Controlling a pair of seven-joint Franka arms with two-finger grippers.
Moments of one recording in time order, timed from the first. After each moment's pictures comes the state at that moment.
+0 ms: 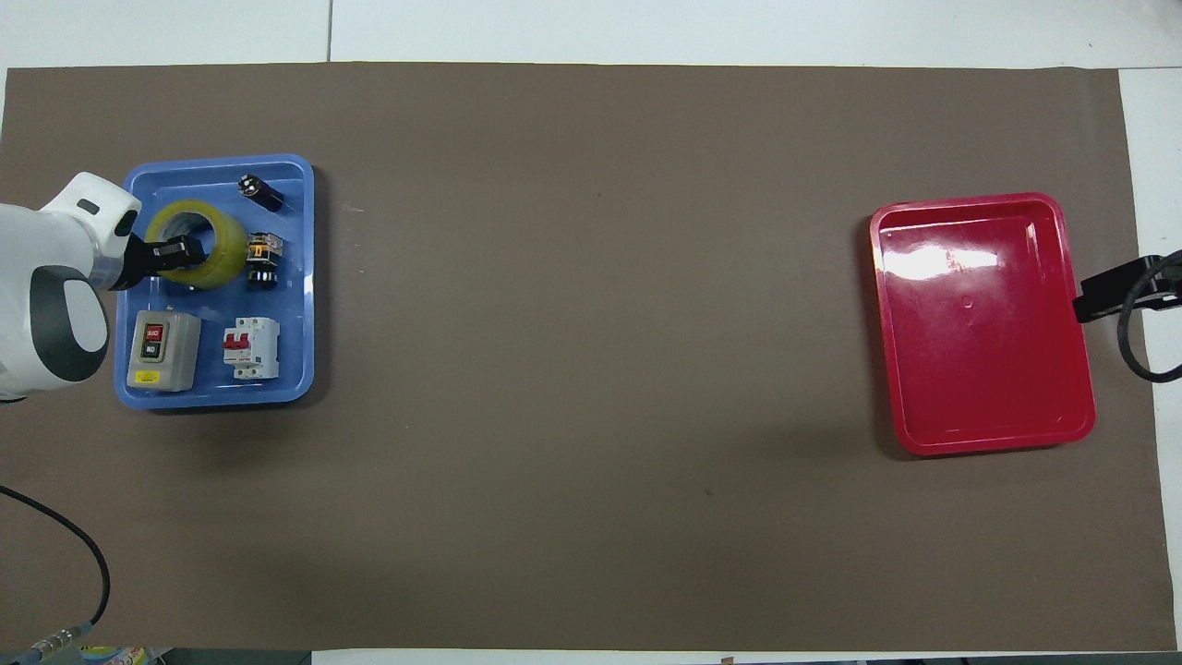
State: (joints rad) left arm 0.13 0.35 0.02 -1.99 -0.02 2.56 -0.02; right arm 0.00 -0.01 -0.08 -1.60 -0.03 1.47 -0.14
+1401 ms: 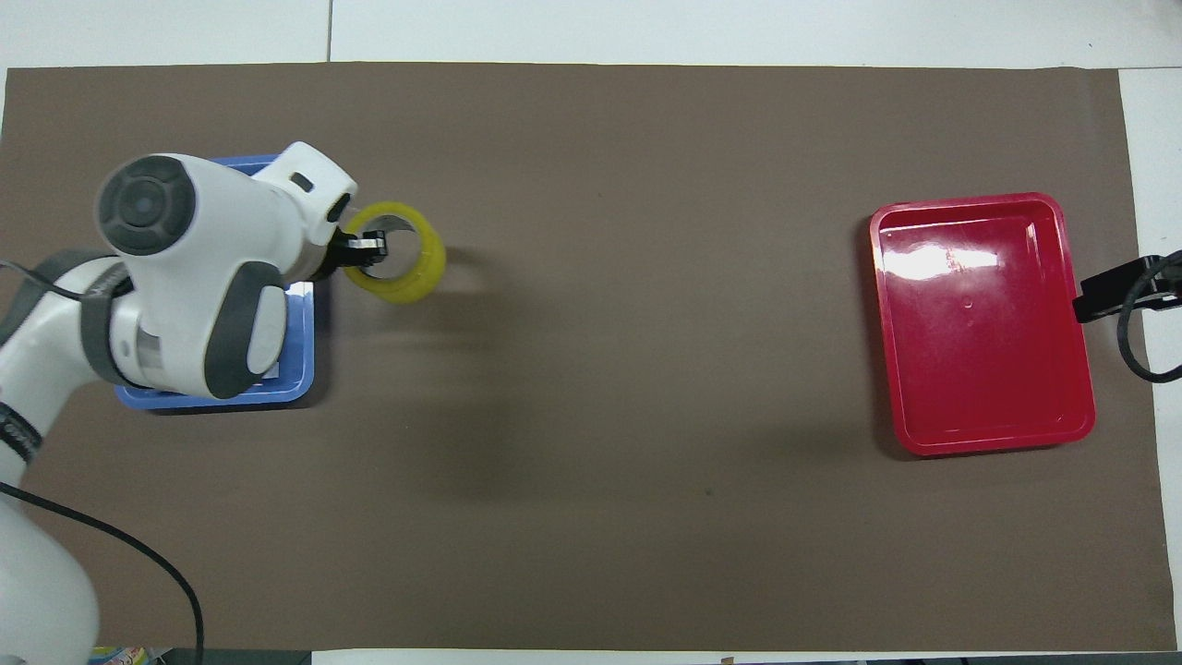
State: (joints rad) left arm -0.37 0.21 0.00 -1.96 -0.02 2.32 -0.38; right arm 0.00 -0.01 -0.08 -1.60 -0.03 1.47 -0.14
